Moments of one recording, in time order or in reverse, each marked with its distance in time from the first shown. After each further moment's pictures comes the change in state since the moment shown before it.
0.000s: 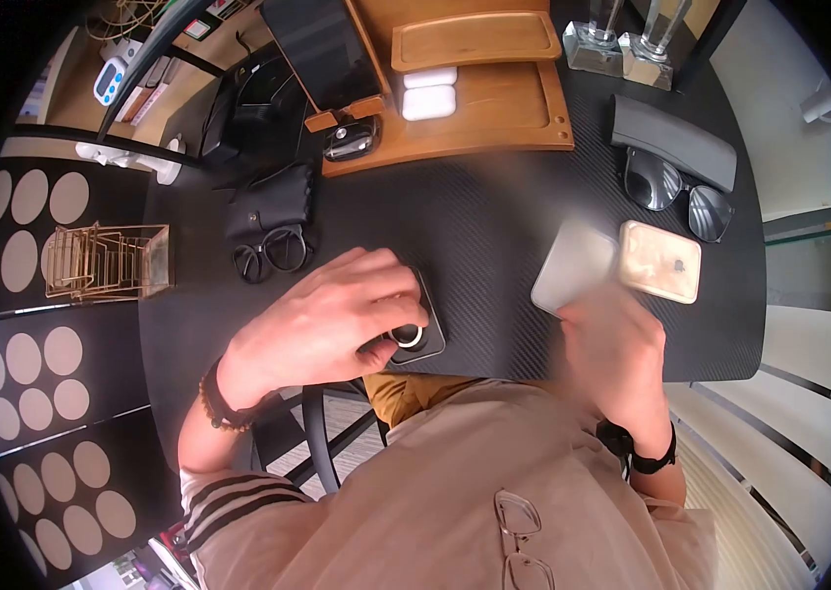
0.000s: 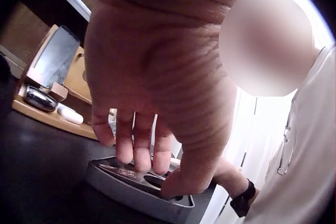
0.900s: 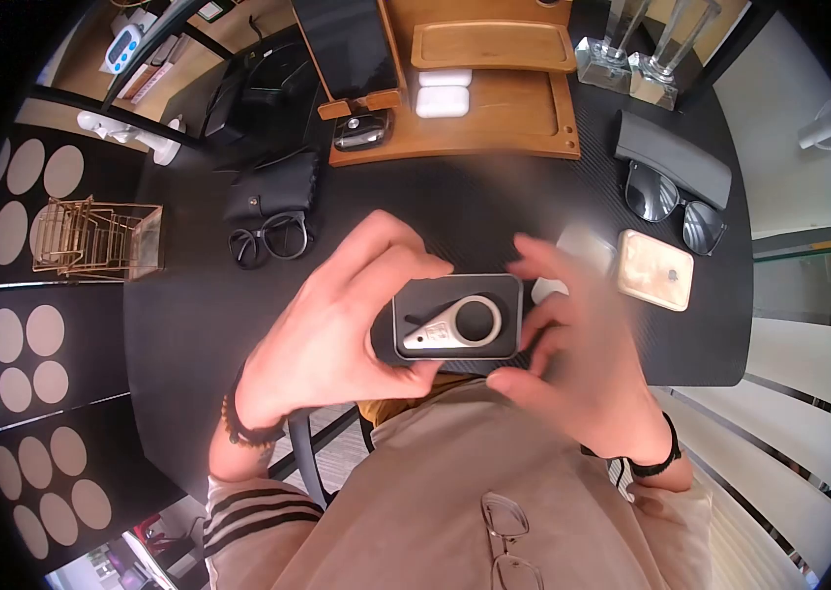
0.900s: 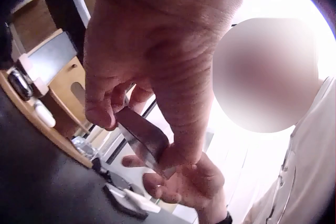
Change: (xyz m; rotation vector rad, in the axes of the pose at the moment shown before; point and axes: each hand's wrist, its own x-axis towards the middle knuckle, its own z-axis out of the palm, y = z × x) left_hand 0.004 0.035 0.007 -0.257 0.461 -0.217; right_hand 0.036 -0.058 -0.010 0.510 -0.391 0.265
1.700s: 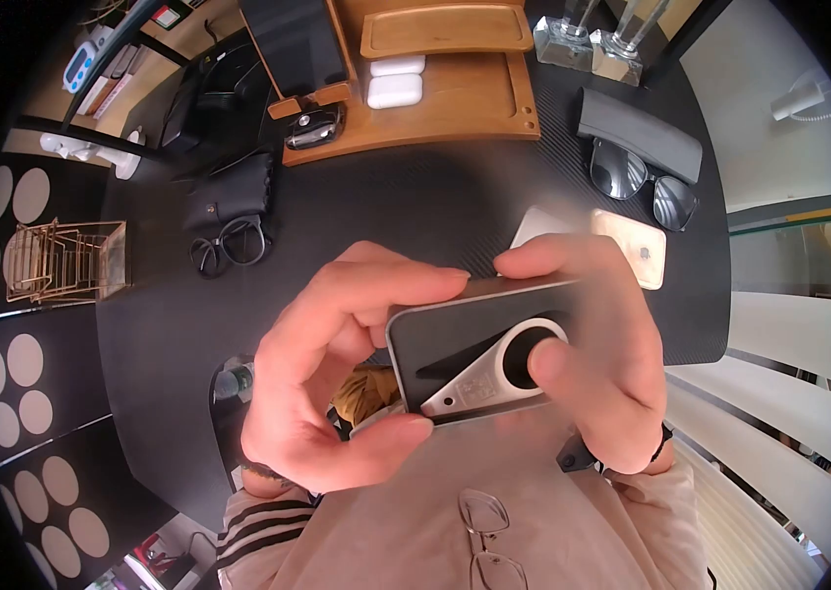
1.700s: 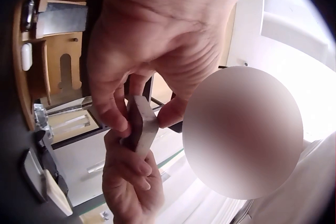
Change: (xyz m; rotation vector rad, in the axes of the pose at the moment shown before) left_hand -0.008 0.028 0.027 -0.729 0.203 -0.001; right_hand -0.007 -0.039 -0.008 0.553 0.046 0.153
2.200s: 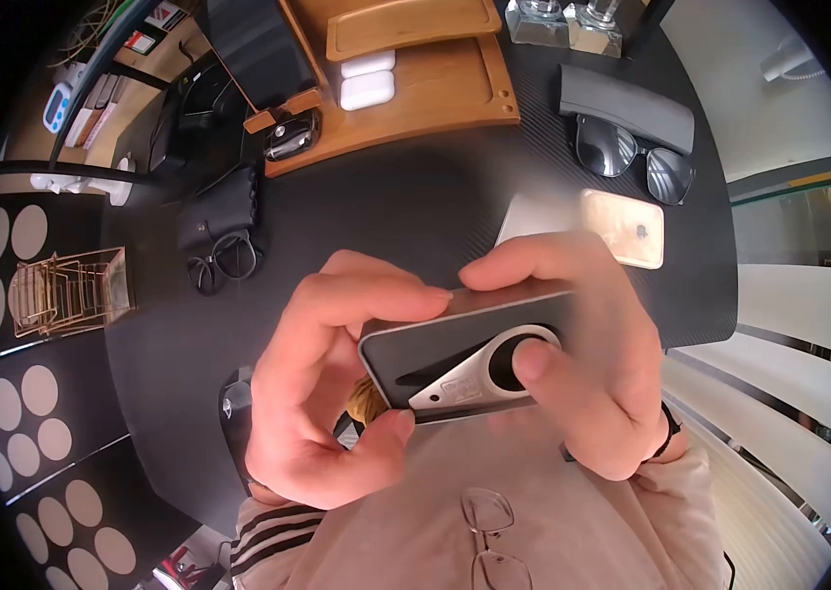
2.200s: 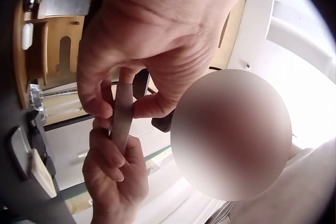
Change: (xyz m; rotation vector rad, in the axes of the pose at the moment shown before) left_hand 0.009 0.004 -0.001 -0.067 -0.185 0.058; right_hand 0.004 0.017 -0.011 -0.284 -0.077 -0.321
